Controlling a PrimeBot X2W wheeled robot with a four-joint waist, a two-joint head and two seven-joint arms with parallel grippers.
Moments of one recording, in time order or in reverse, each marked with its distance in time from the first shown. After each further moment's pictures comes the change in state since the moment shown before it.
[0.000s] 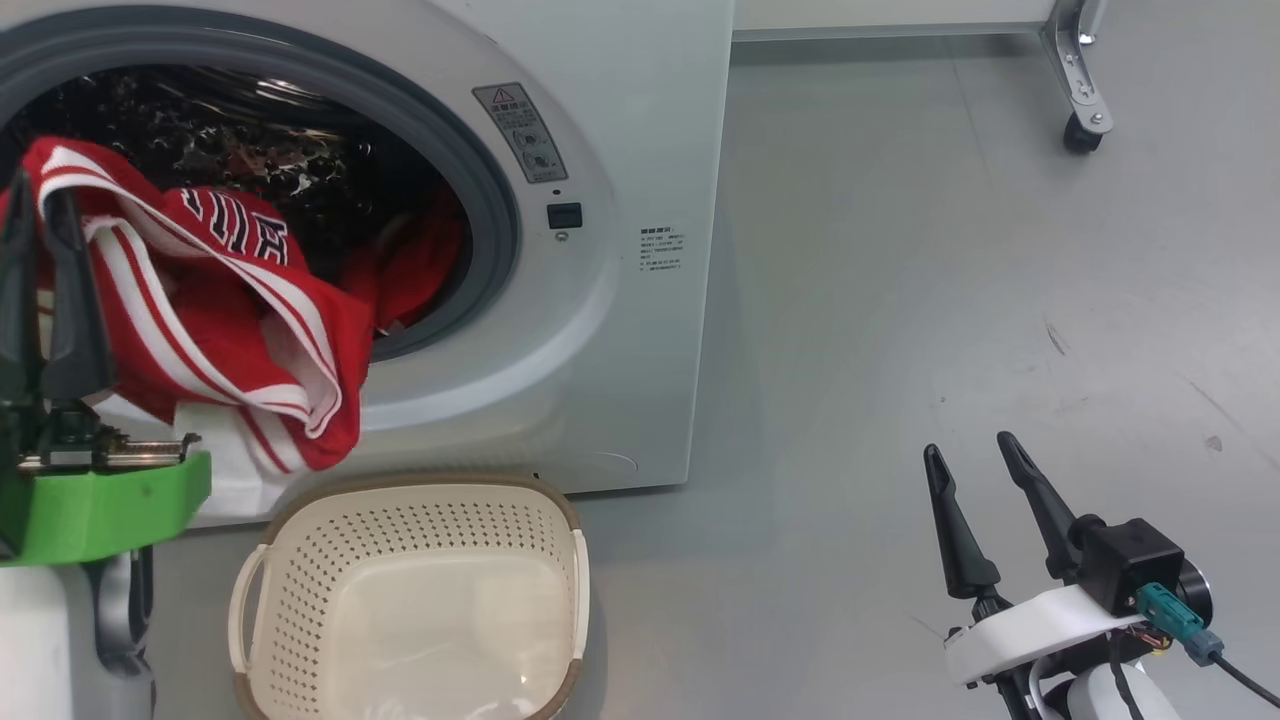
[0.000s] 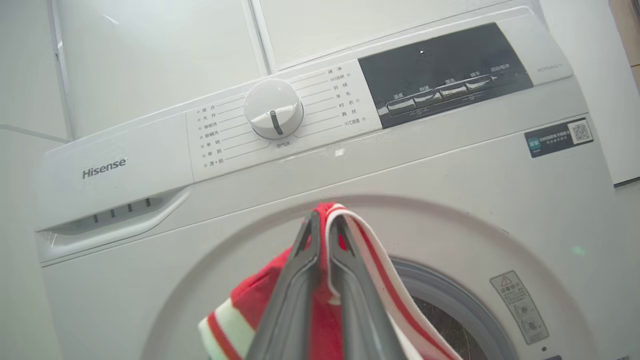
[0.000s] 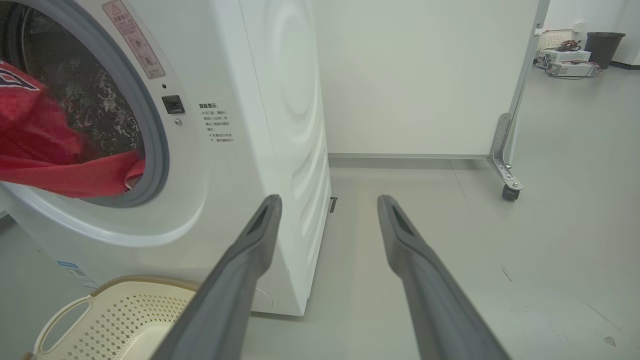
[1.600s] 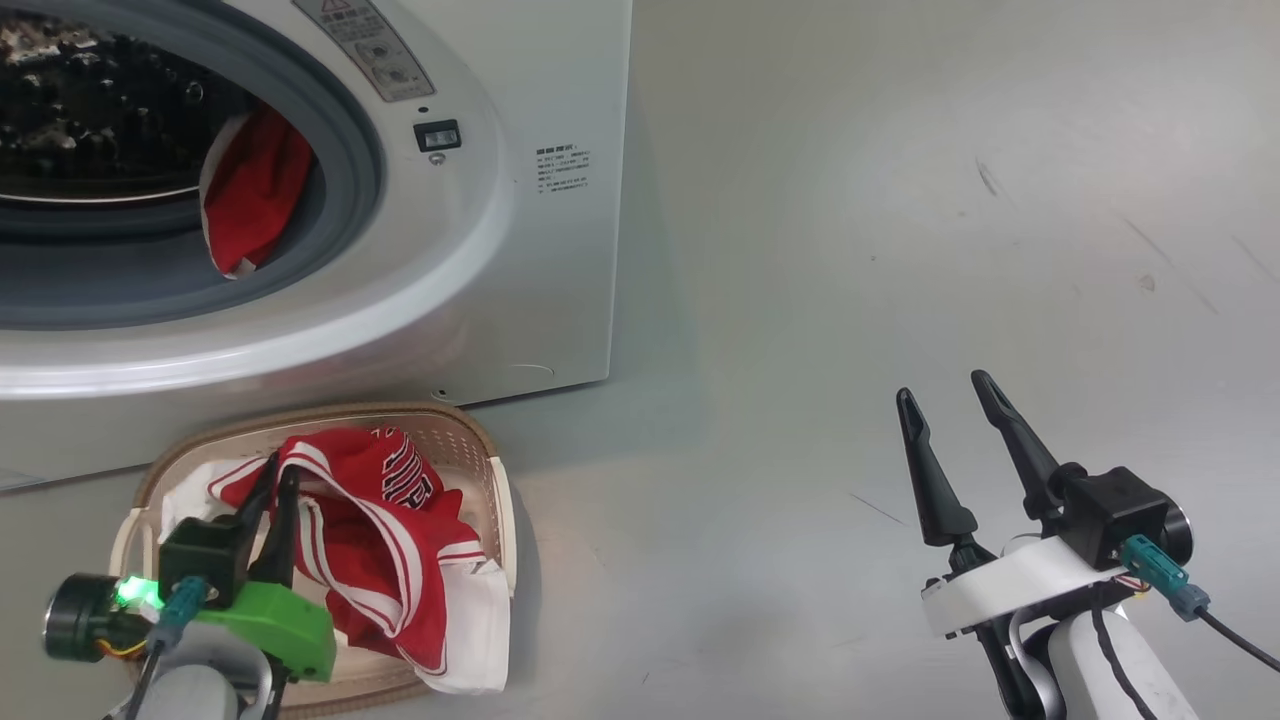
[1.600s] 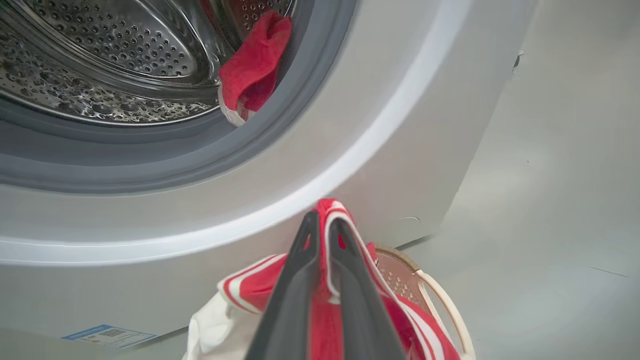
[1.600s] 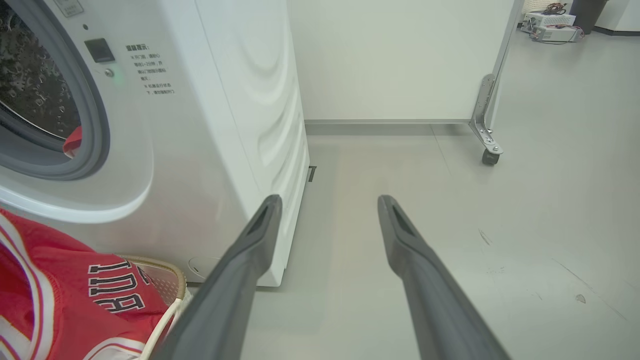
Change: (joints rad) left arm 0.076 -0.049 -0.144 0.568 0.005 -0.081 0.010; right arm -0.081 0.009 0.028 -0.020 -0.022 0.016 0.000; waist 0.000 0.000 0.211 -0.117
